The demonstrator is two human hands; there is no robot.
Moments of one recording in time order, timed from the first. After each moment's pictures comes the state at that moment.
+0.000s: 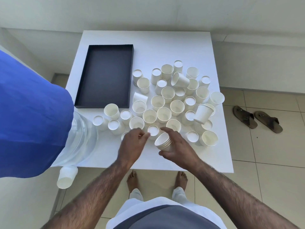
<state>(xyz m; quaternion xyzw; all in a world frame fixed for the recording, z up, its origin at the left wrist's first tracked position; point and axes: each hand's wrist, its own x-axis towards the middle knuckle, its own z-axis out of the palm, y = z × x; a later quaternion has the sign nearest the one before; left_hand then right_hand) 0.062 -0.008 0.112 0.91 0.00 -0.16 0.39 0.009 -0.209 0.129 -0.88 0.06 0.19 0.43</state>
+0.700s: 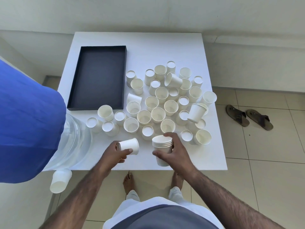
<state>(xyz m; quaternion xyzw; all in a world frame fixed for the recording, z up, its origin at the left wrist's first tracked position) 0.053 0.055 0.074 0.76 0.19 -0.33 0.52 -0.015 -0.201 0.129 -0.78 0.20 0.13 0.58</state>
